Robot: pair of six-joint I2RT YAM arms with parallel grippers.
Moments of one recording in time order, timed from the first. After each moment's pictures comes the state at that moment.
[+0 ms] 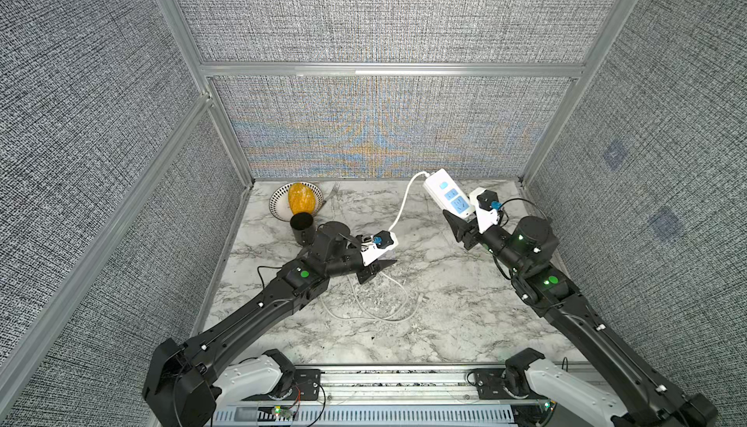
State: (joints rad) left arm -0.72 1.13 0.86 -0.15 0.44 0.39; right arm 0.43 0.93 0.86 0.05 -0.16 -0.16
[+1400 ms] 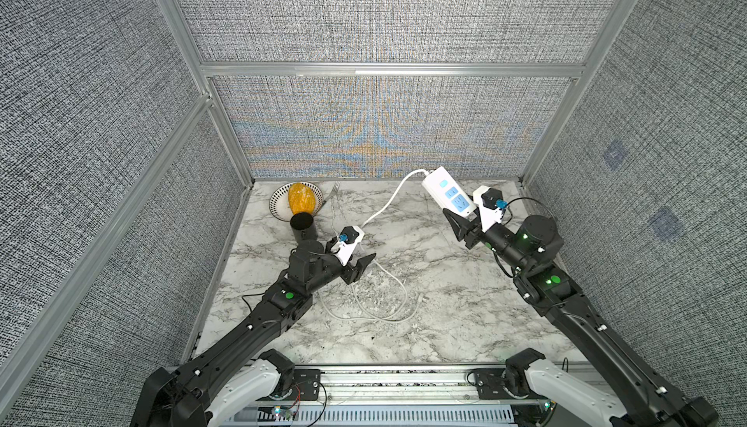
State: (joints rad) left arm -0.59 0.97 0.58 0.13 0.29 0.12; right arm 0.40 0.93 0.87 0.08 -0.24 -0.12
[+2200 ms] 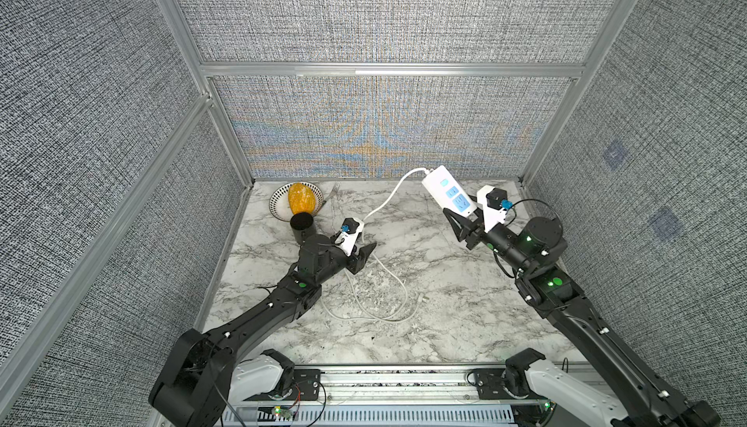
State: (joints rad) left arm -0.55 1.20 0.57 0.38 0.27 0.03; right arm 0.40 0.90 0.86 0.11 -0.27 -0.07
